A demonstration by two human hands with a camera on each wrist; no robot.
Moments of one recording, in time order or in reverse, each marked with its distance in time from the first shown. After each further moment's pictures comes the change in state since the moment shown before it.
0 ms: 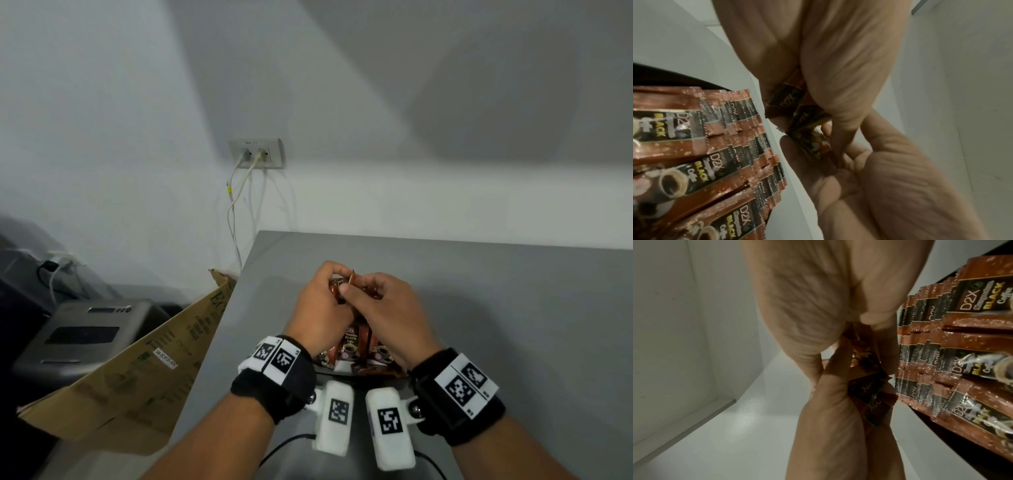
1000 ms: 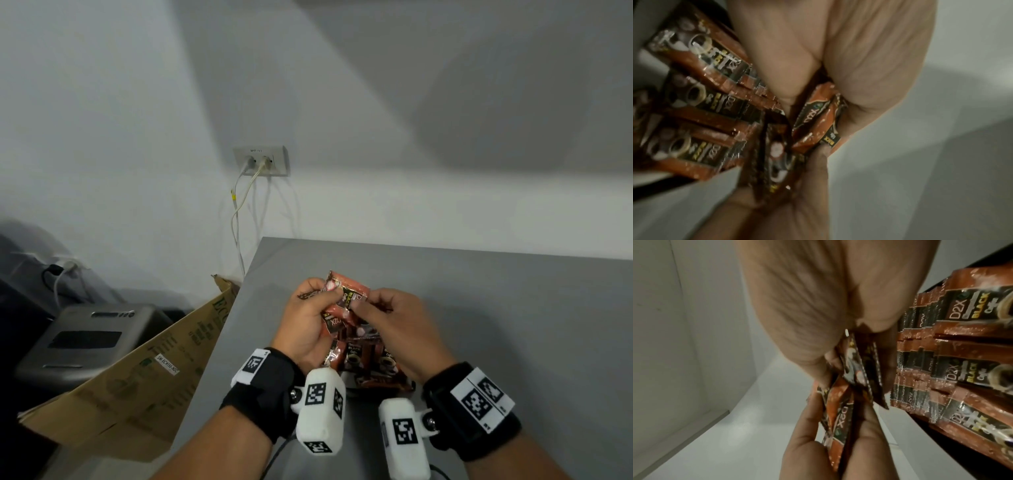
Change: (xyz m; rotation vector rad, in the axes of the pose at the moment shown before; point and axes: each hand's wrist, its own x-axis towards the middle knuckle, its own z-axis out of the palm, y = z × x) left_hand -0.001 0.004 -0.010 -0.816 0.061 -0.249; right_hand 0.002 0.006 -0.008 0.158 -0.083 0.011
